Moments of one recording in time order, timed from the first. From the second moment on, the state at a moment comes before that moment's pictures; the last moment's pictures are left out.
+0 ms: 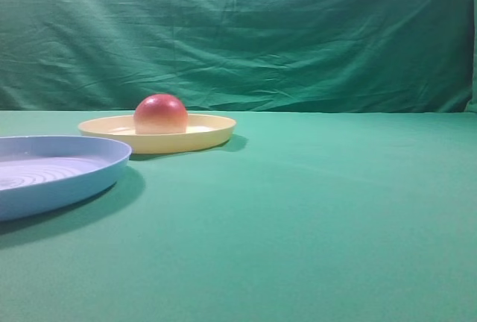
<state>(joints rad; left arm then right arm) -0.03 -0.02 0.01 0.09 0.36 -0.24 0.42 0.90 -1.33 0.36 0.95 -0.29</state>
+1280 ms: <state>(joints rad) -0.03 -0.02 0.01 0.09 0.36 -0.24 0.07 0.02 -0.08 0.31 0.29 -0.43</state>
